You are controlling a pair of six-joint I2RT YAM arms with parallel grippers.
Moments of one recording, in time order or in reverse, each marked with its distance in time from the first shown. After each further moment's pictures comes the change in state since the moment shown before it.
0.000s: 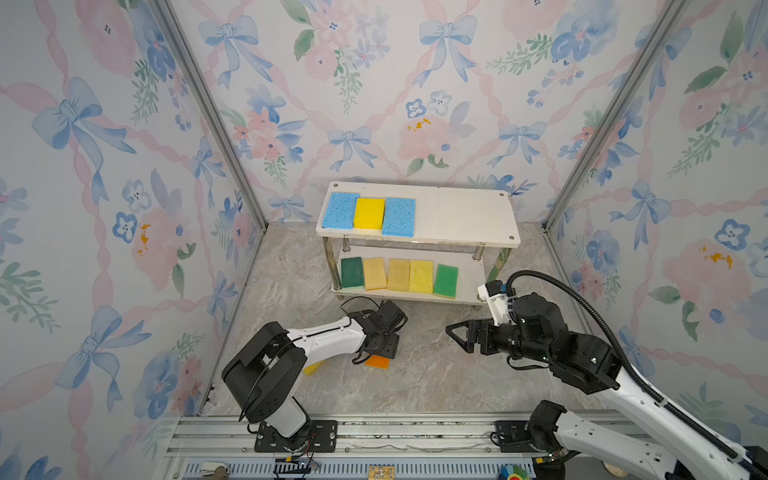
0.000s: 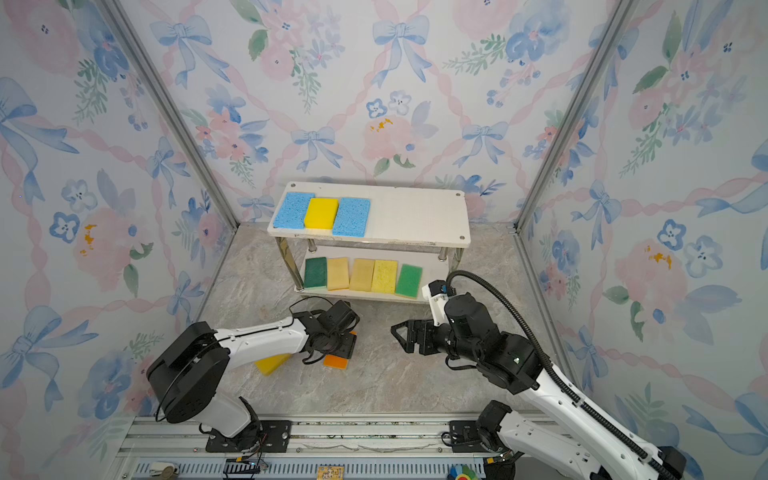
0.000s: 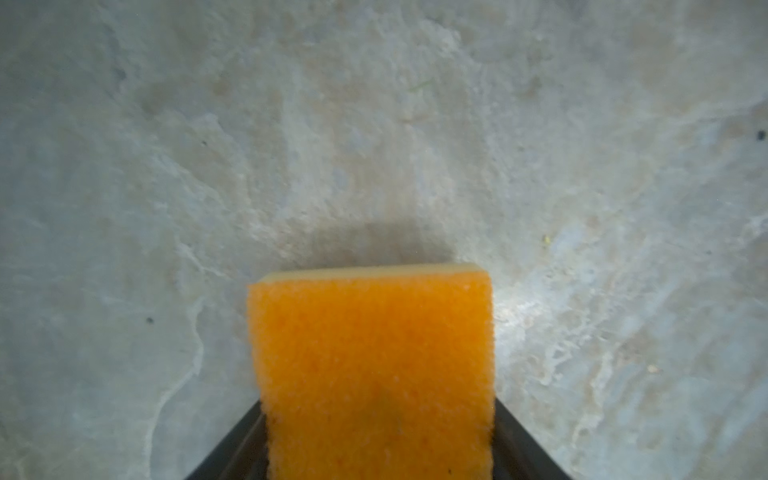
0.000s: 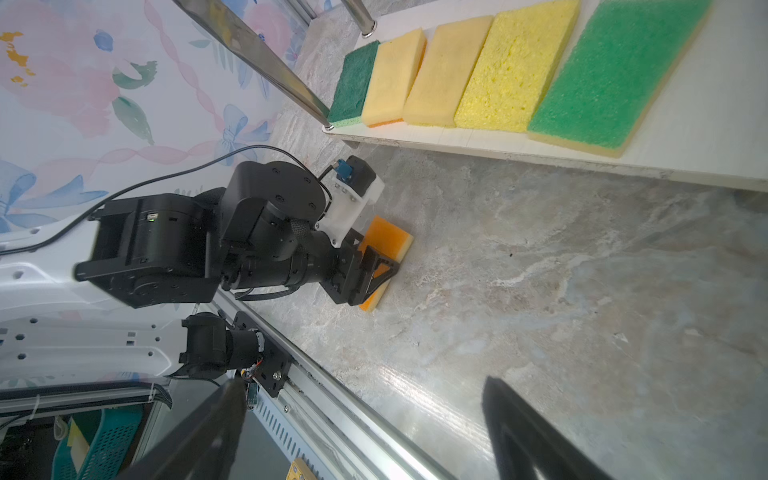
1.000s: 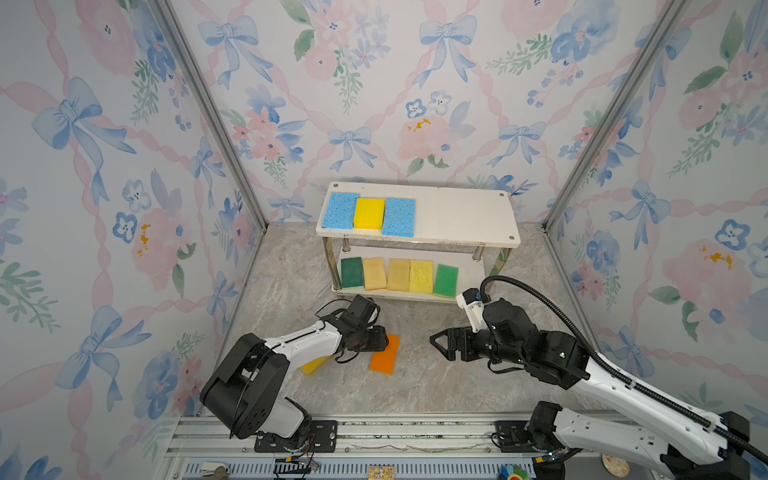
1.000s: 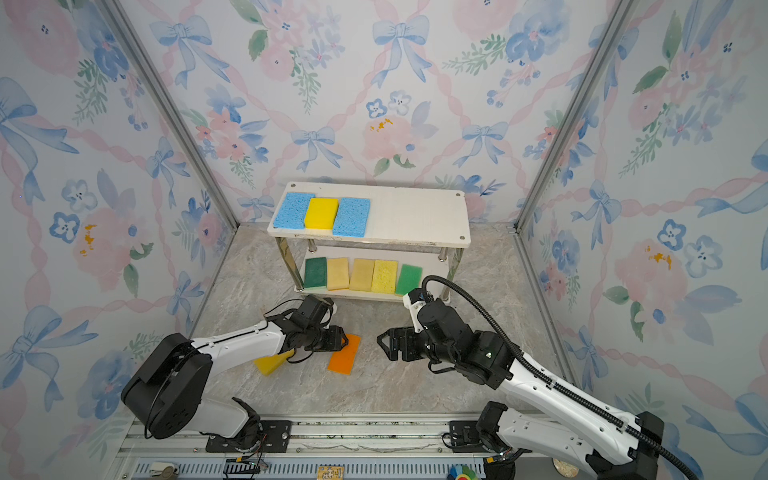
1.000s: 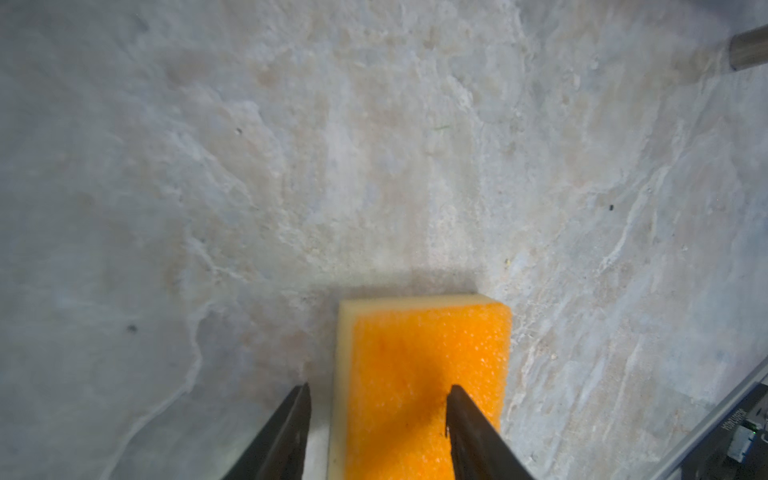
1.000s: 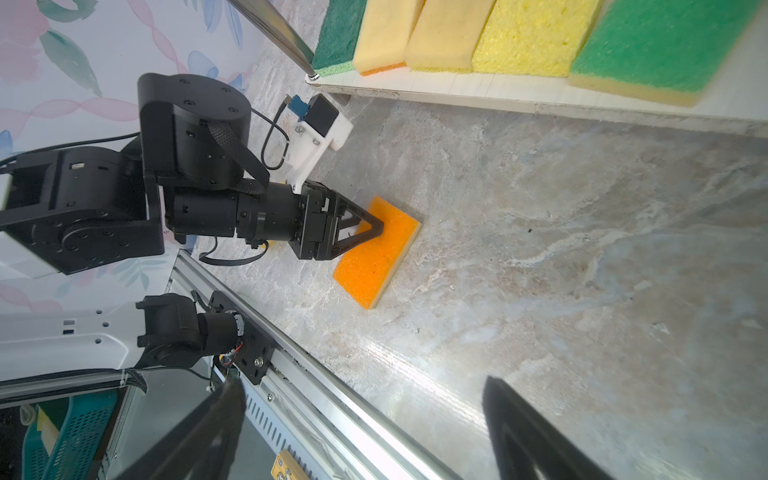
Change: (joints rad) left arm 0.221 -0.090 -0.174 0.234 0.319 -0.025; right arm 0.121 0.117 -0.030 0.063 0.074 0.041
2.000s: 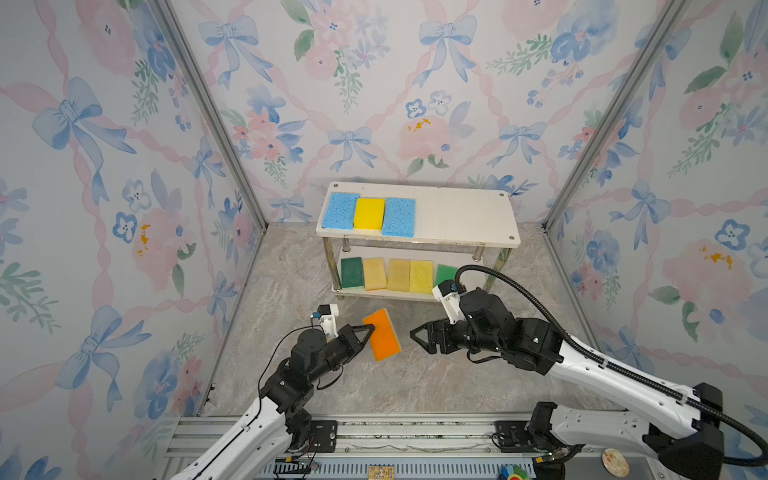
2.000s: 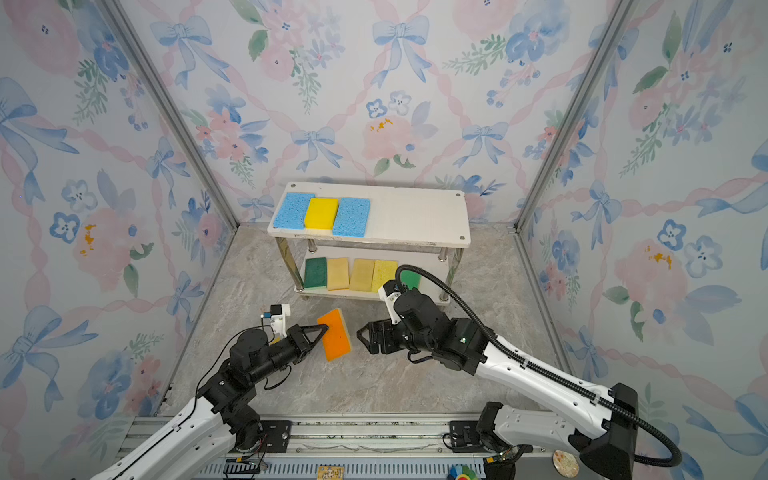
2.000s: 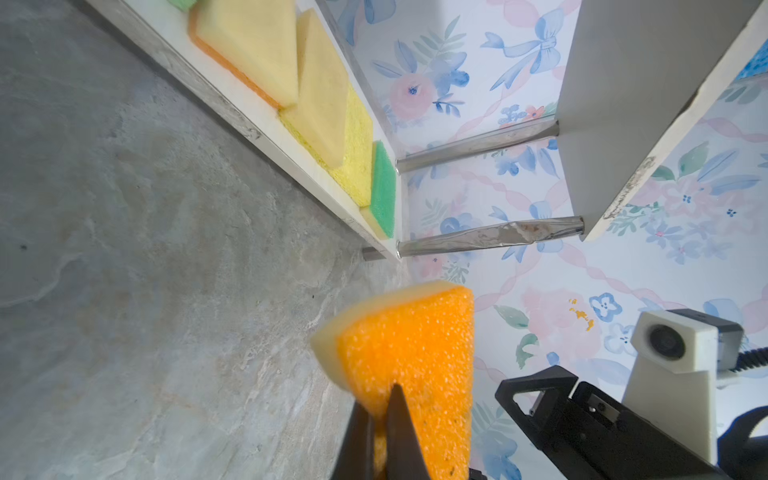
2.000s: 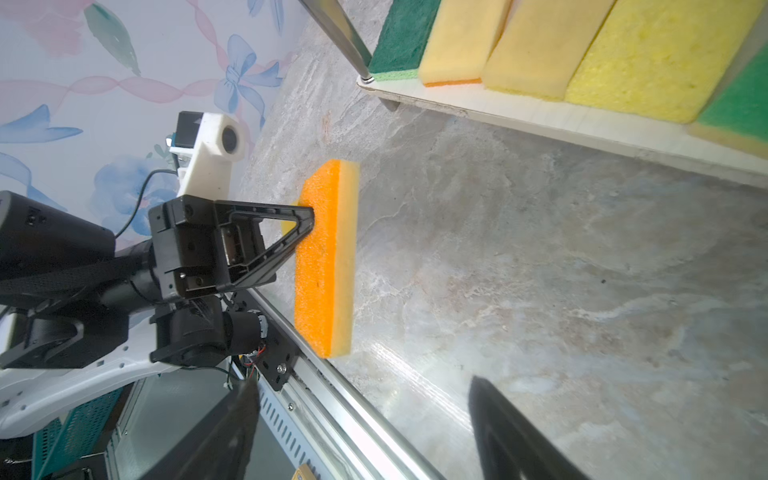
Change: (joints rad) left arm 0.027 -0.899 -0.393 0.324 0.029 -0.660; right arm 0.067 0.208 0.150 0.090 -0.045 -0.050
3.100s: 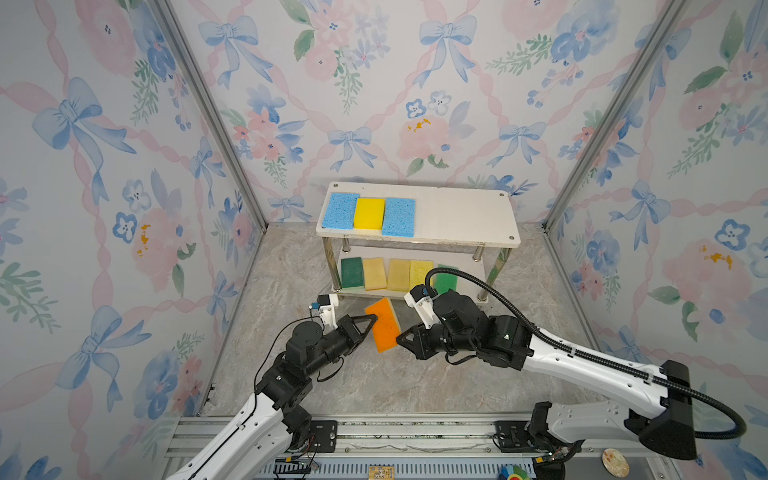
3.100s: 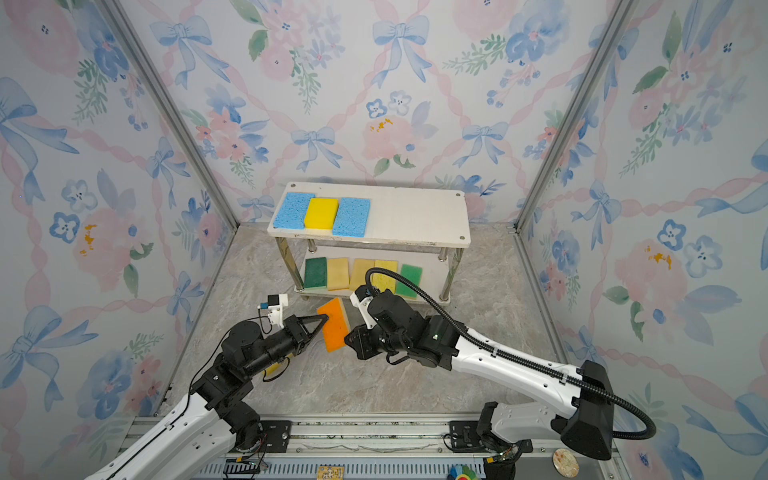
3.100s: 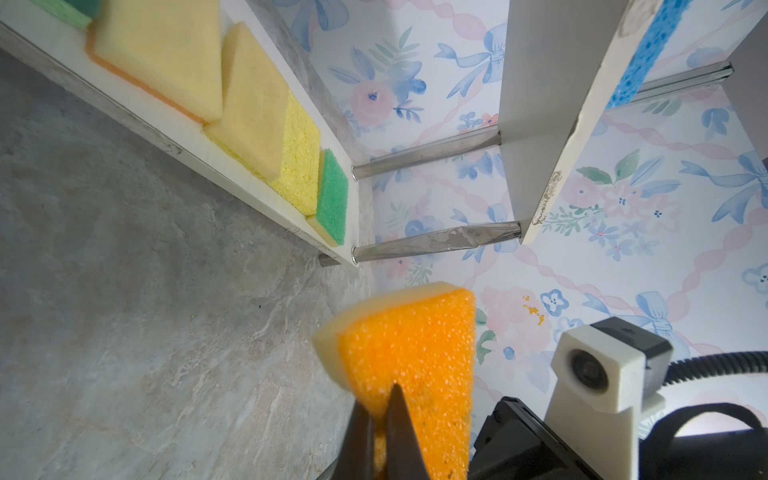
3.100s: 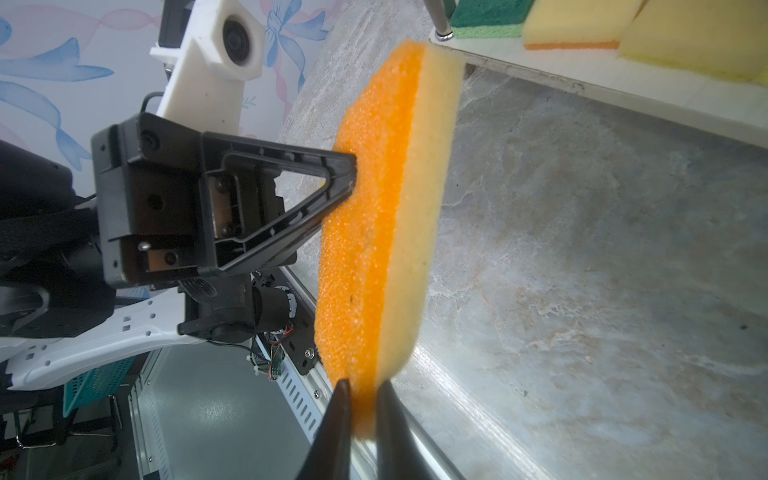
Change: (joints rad) left arm 0.000 0.020 0.109 -0.016 0.021 -0.015; right arm 0.073 0.127 0.051 0.071 -0.048 -0.004
